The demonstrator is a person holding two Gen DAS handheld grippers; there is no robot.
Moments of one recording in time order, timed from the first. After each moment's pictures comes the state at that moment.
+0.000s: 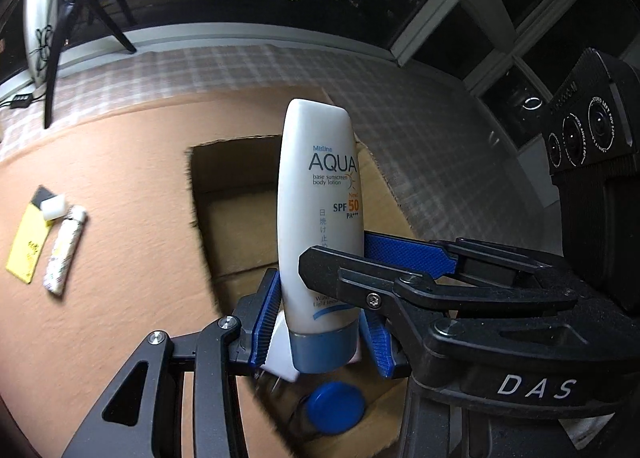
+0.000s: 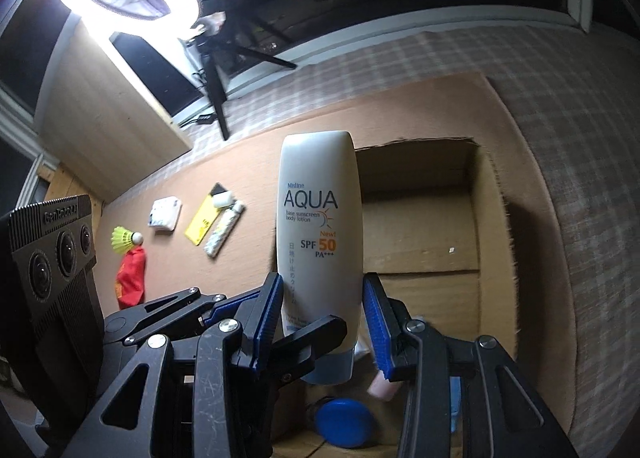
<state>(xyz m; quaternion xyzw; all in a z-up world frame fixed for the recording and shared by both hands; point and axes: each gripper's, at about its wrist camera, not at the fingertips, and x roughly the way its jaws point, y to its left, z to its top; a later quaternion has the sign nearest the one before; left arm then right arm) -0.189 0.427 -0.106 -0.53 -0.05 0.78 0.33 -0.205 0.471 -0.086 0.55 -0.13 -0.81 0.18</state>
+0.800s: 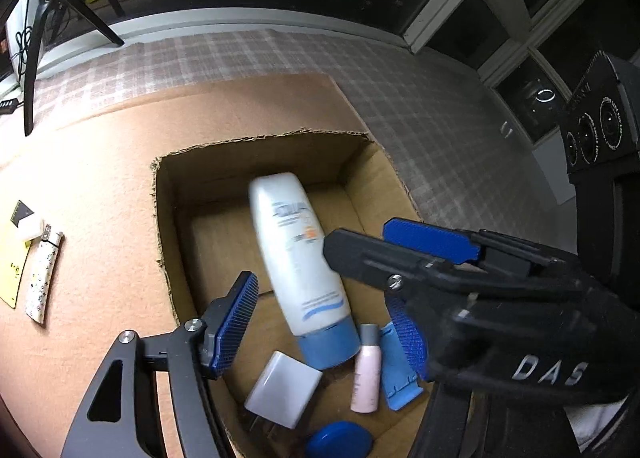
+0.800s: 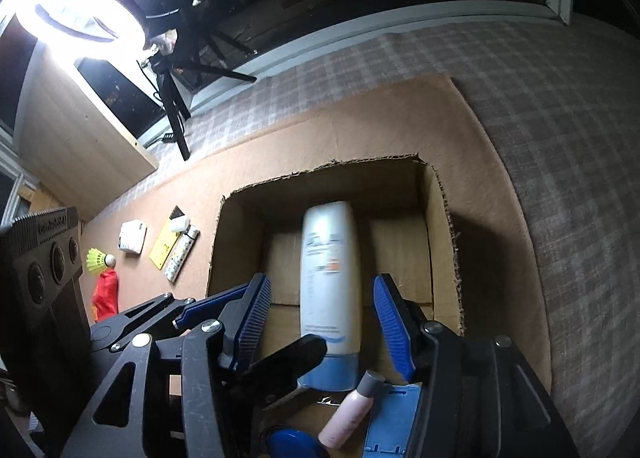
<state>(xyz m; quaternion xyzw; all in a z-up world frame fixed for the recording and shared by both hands) -0.199 0.458 -0.122 -0.54 -0.03 0.78 0.32 -0.230 0.497 -0.097 0.55 -0.13 -0.81 0.14</state>
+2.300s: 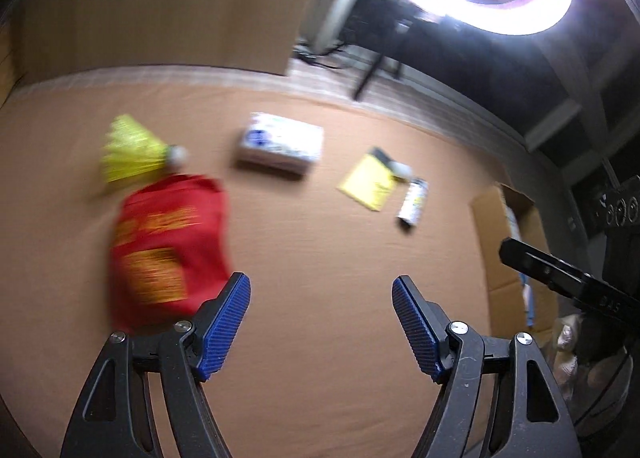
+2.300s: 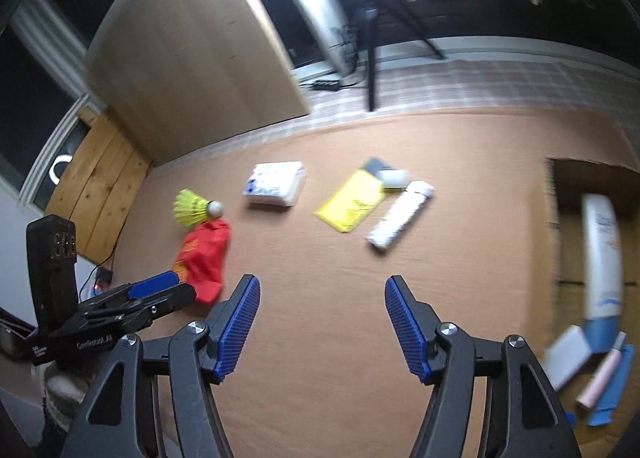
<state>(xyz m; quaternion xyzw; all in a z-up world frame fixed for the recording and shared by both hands) -0.150 0.060 -0.111 -0.52 -0.13 0.83 0.12 -0.157 0.248 -0.074 0.51 -0.07 -0.81 0.28</state>
